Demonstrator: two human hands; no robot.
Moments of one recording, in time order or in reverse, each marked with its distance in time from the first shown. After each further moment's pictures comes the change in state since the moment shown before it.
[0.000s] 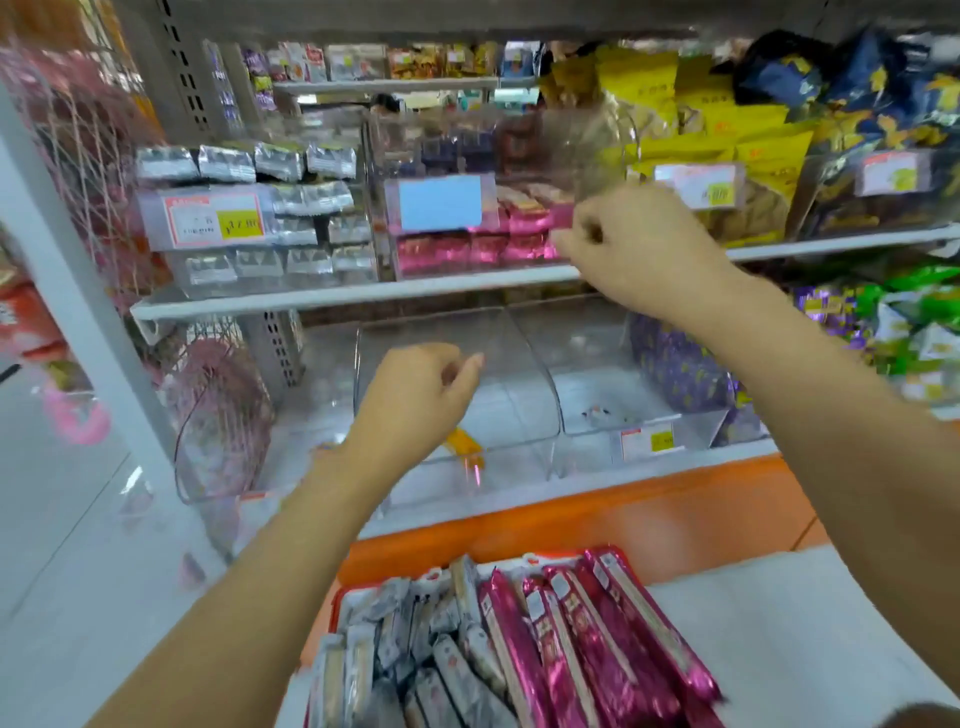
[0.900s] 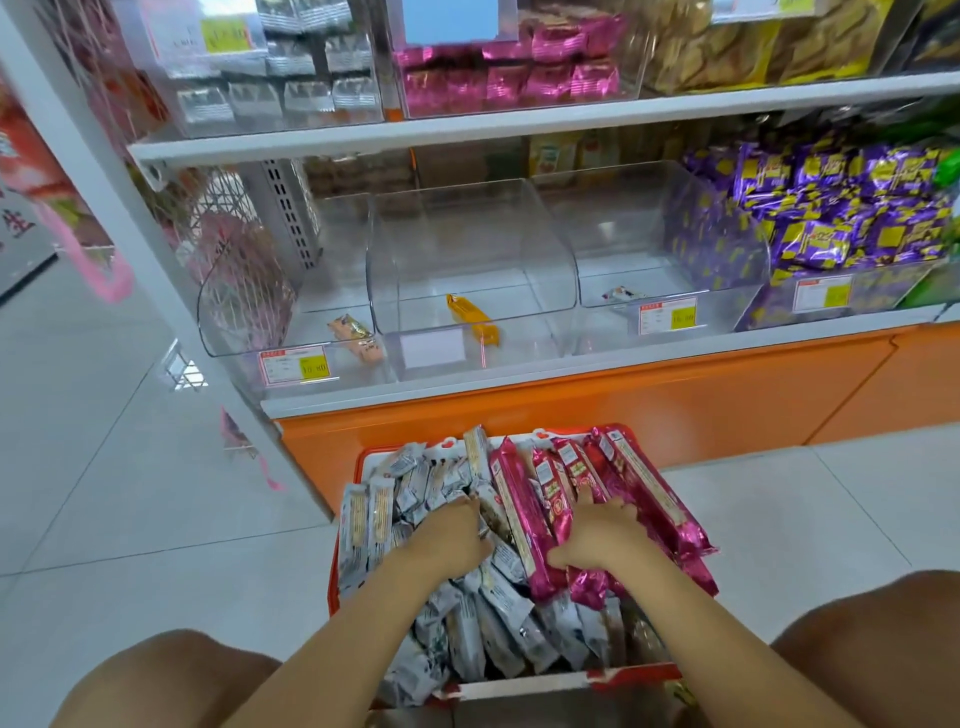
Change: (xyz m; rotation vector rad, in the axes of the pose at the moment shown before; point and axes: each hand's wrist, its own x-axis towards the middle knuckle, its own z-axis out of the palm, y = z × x) left_hand -0.196 -0.056 0.149 0.127 -1.001 -0.424; right_hand -0.265 -0.019 0.226 0.038 -1.261 0.612
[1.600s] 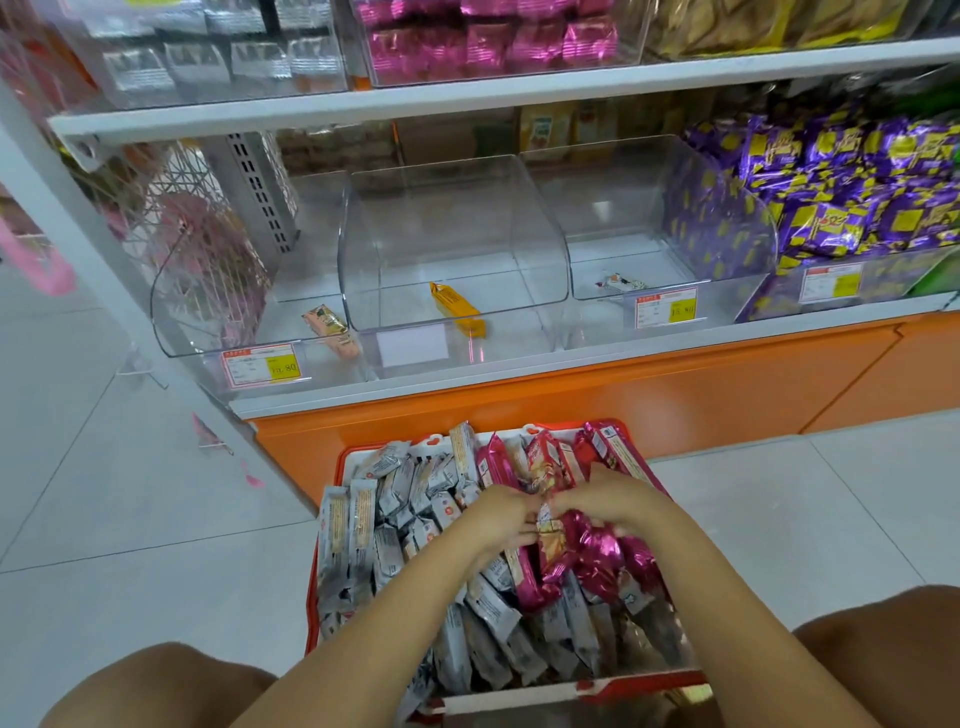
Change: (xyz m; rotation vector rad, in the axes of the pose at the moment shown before) left_hand 0.034 0.064 -0.003 -1.226 -0.126 -0.236; right_hand 0.028 0.020 -0.040 0.507 -0.117 -0.066
